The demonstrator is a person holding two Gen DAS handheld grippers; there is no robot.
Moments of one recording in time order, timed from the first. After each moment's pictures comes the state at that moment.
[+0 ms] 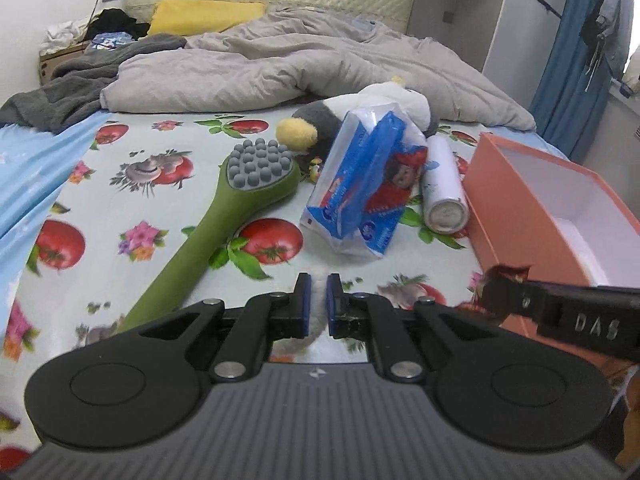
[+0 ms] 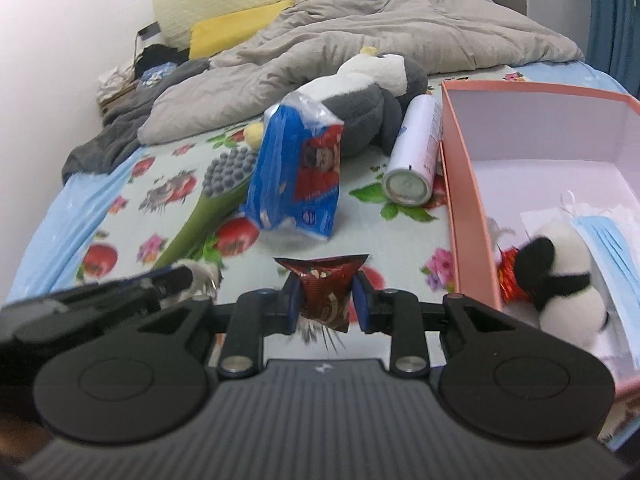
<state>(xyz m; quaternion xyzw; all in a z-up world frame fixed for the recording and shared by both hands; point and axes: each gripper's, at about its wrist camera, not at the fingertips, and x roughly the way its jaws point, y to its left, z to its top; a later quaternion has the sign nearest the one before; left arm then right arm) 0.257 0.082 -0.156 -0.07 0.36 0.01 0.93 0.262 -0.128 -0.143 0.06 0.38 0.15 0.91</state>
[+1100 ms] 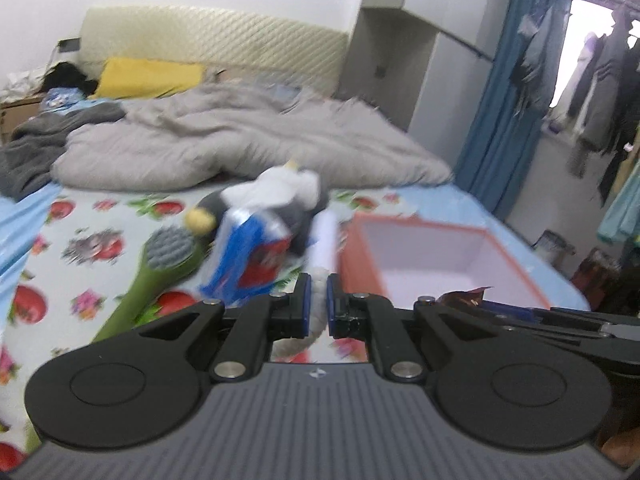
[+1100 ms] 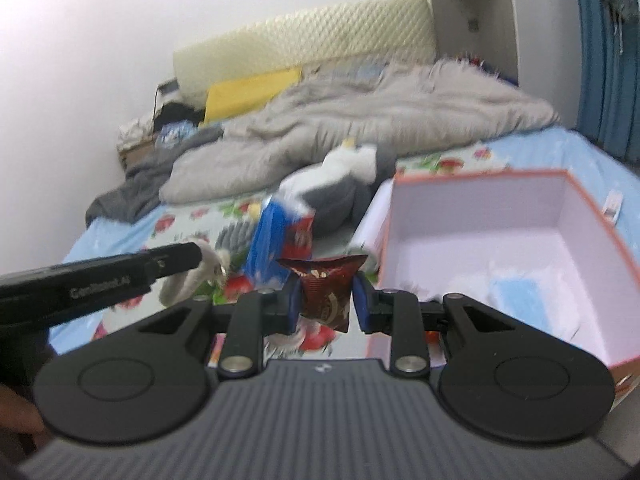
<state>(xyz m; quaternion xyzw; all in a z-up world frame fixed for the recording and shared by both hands) 0.194 0.007 -0.040 -0.08 0.28 -0.07 0.95 0.202 -0.212 -0.055 0.06 0.28 0.15 0.95</state>
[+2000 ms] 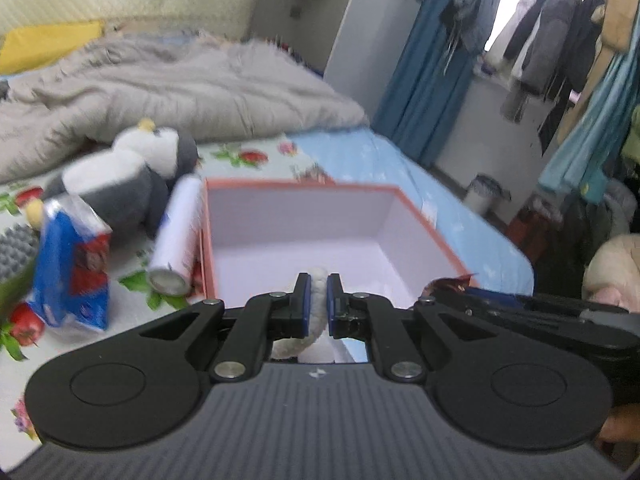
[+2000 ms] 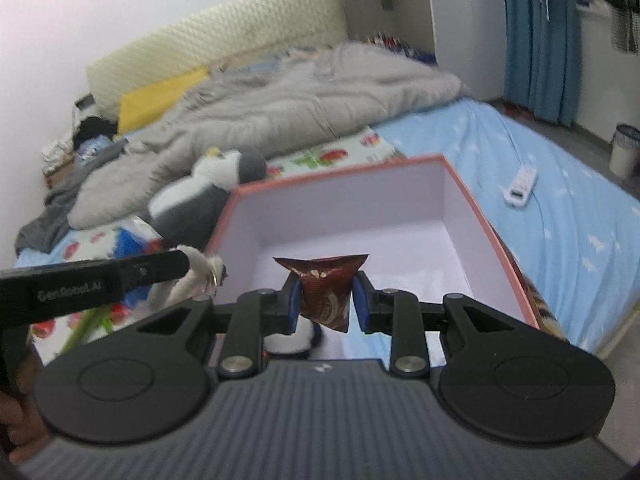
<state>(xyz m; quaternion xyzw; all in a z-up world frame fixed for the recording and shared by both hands) 0.301 -0.136 -0.050 -0.08 0.34 -0.20 0.92 0.266 -0.337 -0.086 0.09 0.33 0.05 0.94</state>
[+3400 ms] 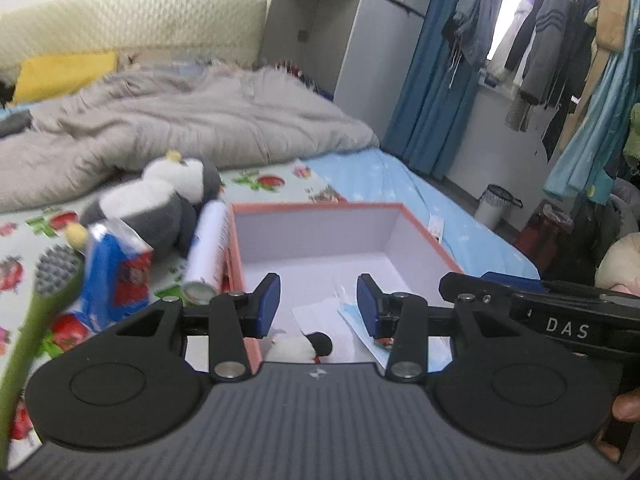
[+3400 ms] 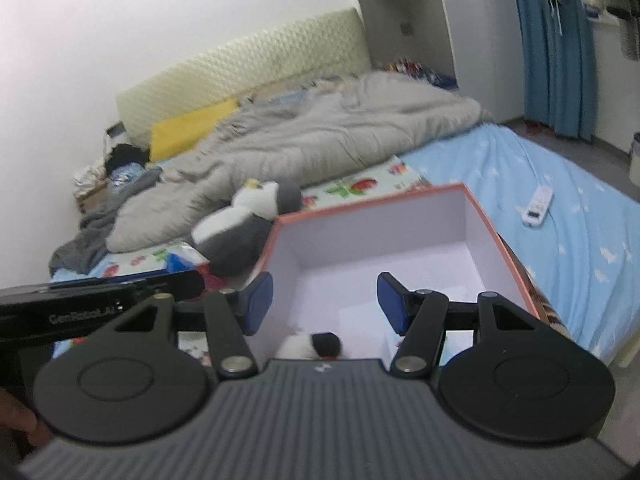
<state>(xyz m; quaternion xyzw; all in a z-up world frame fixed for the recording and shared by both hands) 0.264 -0.126 -0.026 -0.06 0.32 -0.18 0.93 0.225 -0.332 -0.044 0.11 0.27 0.09 0.95</state>
